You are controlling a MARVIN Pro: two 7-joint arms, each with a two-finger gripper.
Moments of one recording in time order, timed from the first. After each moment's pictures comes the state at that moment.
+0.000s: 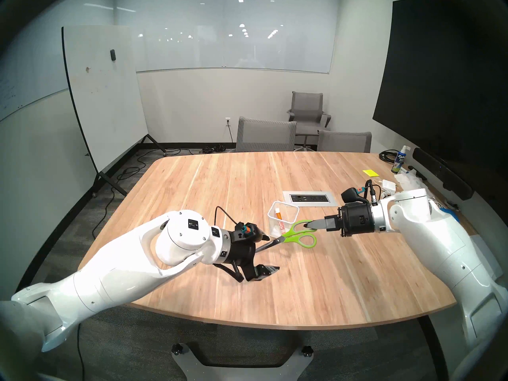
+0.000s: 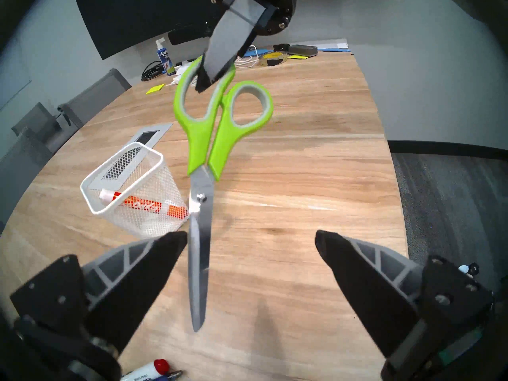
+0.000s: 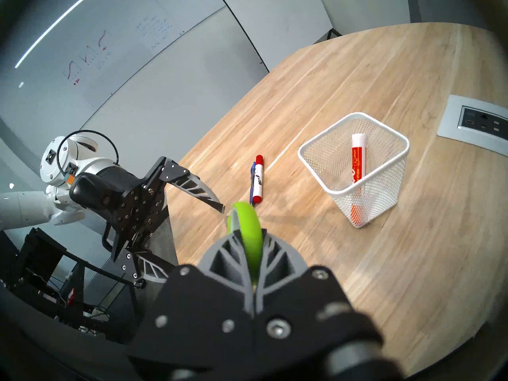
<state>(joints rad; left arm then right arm) 1.05 -0.96 -0.66 -1.89 -0.29 0.63 -0.49 -1.17 -0.58 1.22 -1.49 0.90 0.78 1.00</state>
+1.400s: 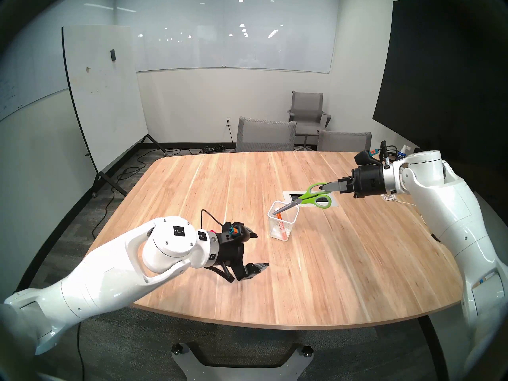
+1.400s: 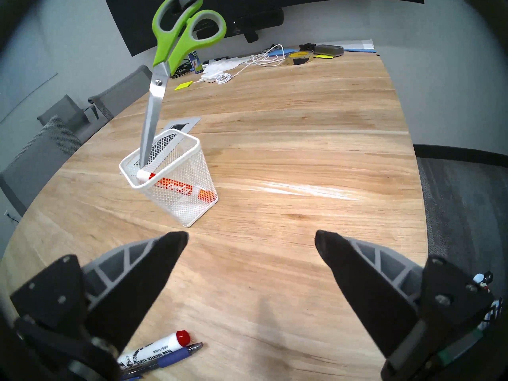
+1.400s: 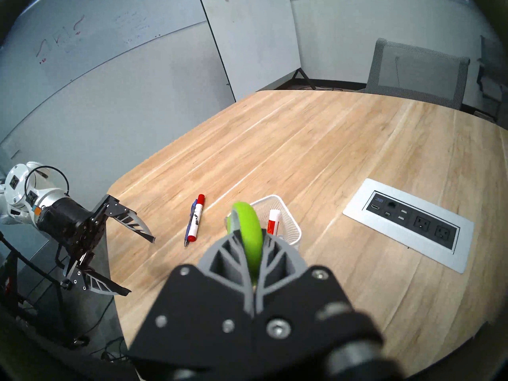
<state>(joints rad) 1.11 -0.90 -0.70 -1.93 -0.32 0.61 -0.38 -0.92 -0.61 1.23 -1.38 0.69 0.75 1.02</state>
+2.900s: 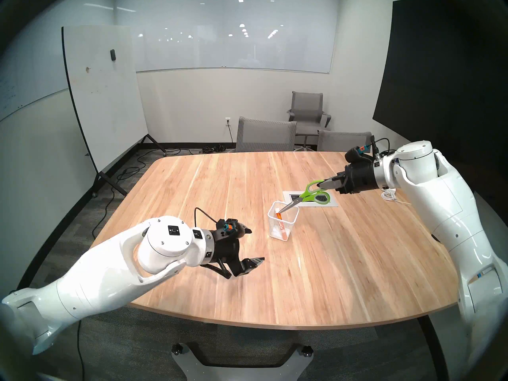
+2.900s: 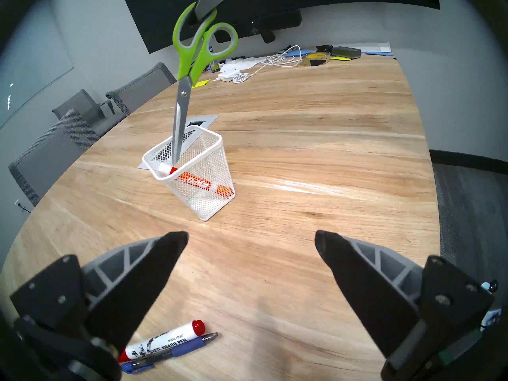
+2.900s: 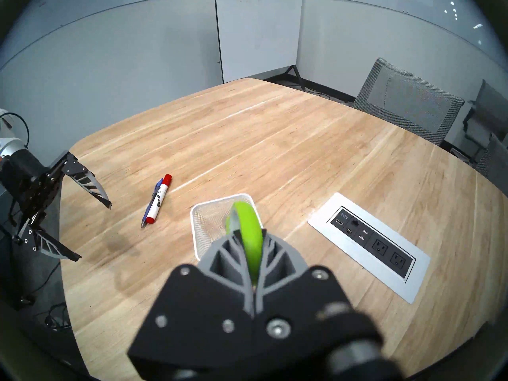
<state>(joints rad) 1.12 -0.88 -0.71 -1.95 -0.36 0.61 -0.32 -0.89 -0.64 1.19 -1.43 0.48 0.66 1.01</state>
